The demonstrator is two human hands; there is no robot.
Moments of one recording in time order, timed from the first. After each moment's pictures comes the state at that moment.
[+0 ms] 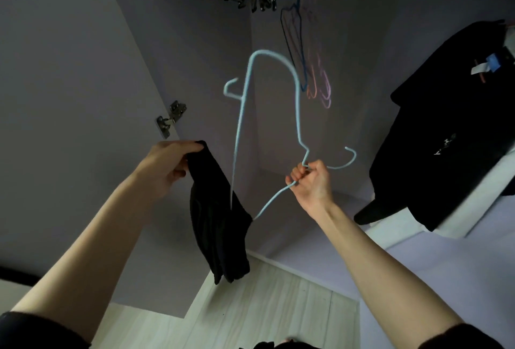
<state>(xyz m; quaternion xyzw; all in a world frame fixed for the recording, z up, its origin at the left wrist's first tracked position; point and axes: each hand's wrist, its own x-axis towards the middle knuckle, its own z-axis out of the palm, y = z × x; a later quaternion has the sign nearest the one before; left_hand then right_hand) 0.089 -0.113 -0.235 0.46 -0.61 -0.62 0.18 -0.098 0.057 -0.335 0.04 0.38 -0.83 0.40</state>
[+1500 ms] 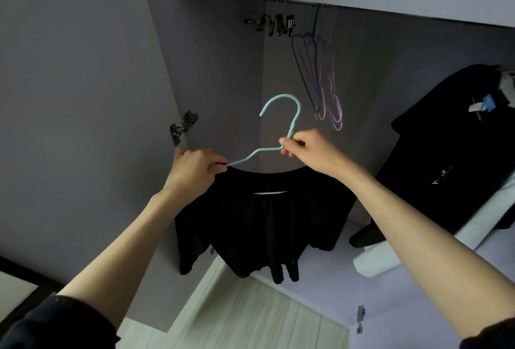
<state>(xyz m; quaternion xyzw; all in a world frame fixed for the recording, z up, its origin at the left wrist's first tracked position) 0.087 -0.102 -0.247 0.30 -0.92 -0.14 0.20 -0.117 0.040 -0.219 -0.50 0.77 -0.37 0.17</state>
